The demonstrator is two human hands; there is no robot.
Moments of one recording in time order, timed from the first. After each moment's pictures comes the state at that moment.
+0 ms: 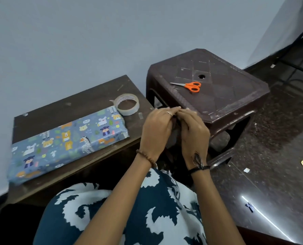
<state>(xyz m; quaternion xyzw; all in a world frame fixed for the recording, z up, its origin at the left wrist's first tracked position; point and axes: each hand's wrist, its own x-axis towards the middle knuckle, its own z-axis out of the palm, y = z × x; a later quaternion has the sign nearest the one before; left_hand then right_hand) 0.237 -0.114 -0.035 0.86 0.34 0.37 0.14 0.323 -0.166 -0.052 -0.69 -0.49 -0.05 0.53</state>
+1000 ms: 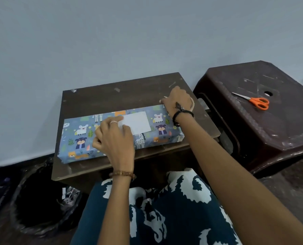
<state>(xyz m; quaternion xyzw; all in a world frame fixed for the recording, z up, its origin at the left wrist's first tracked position) 0.053 -0.077 -0.055 0.50 0.78 0.36 0.11 0.202 0.019 -0.033 -0.78 -0.59 0.08 0.18</state>
